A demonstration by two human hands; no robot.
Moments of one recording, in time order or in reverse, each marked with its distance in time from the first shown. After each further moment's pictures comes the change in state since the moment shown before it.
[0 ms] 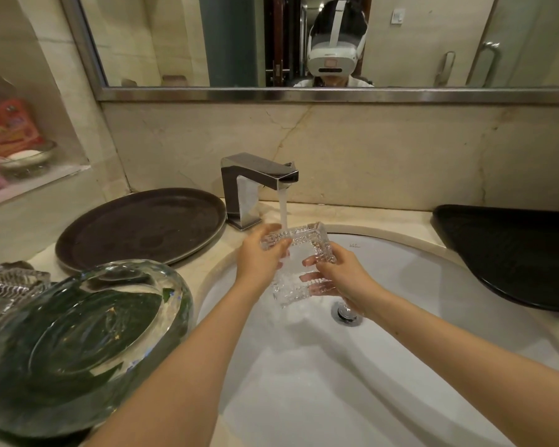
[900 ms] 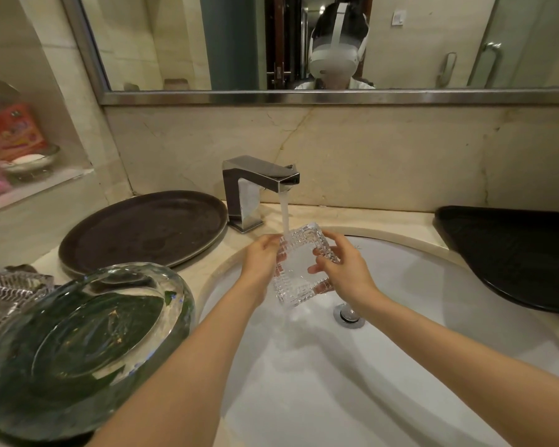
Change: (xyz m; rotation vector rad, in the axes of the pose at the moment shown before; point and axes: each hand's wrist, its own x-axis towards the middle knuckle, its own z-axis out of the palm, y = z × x) left_hand 0.005 -0.001 0.004 -0.143 -0.051 -0.227; right_hand 0.002 0.002 0.003 -0.163 0.179 -0.178
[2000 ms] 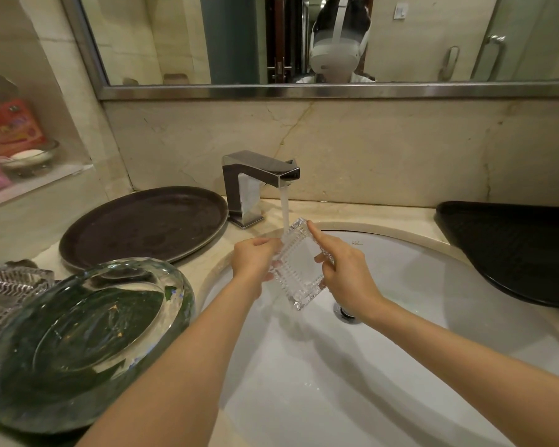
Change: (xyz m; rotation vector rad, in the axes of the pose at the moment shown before) left_hand 0.013 -0.007 -0.009 0.006 0.131 -0.135; right_hand -0.012 0.003 -0.002 -0.508 0.007 -0.421
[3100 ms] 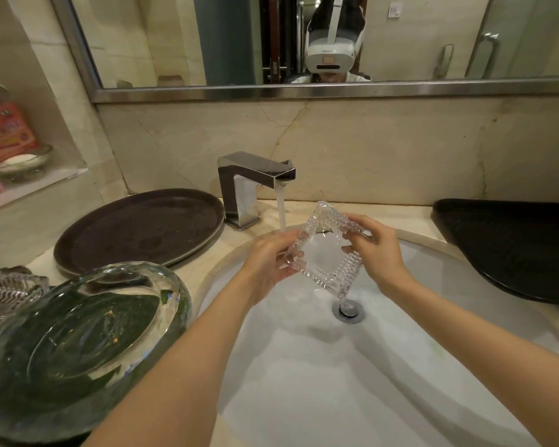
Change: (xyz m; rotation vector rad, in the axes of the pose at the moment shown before) left_hand -0.014 0.006 0.004 -0.255 -0.487 0.015; right_hand 0.024 0.025 -0.033 0.562 0.208 0.224
